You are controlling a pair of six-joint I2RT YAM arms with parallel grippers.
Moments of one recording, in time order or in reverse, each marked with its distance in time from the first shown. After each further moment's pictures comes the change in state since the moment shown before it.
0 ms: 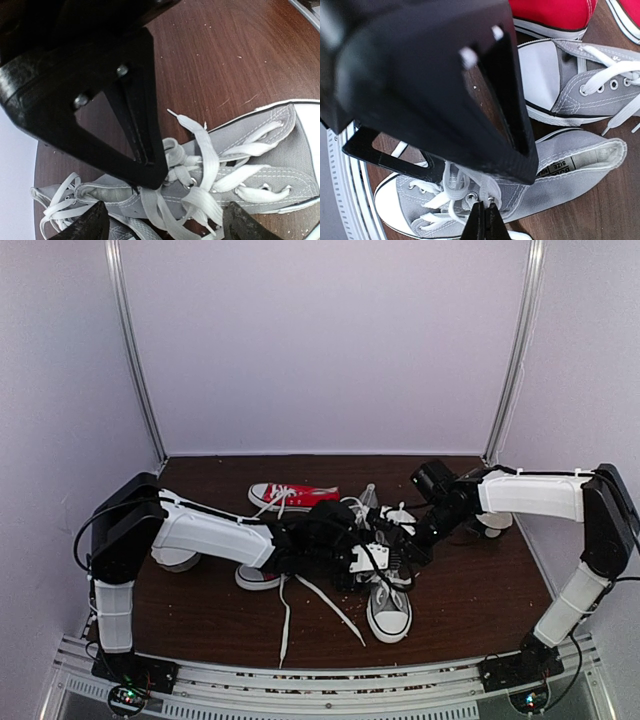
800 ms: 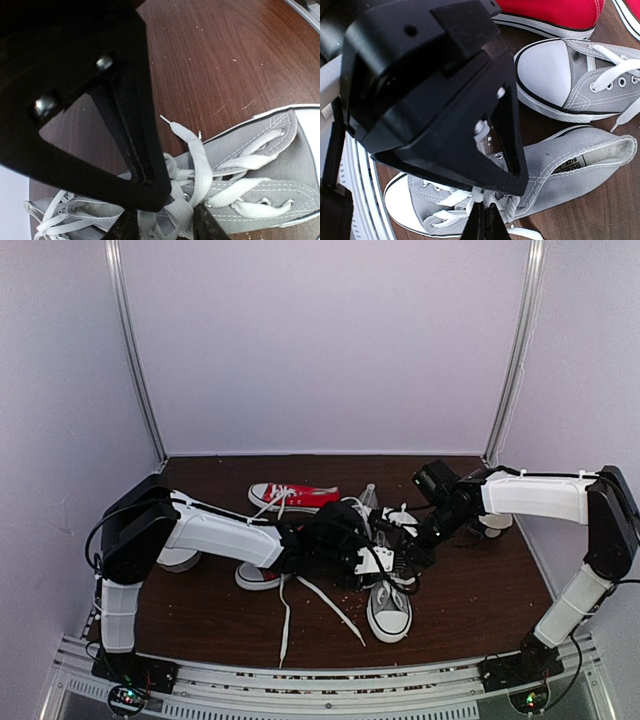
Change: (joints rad) left arm 0.000 0.058 0.054 -0.006 0.044 0.022; right arm 0.000 -0.028 -0.015 -0.021 -0.026 0.007
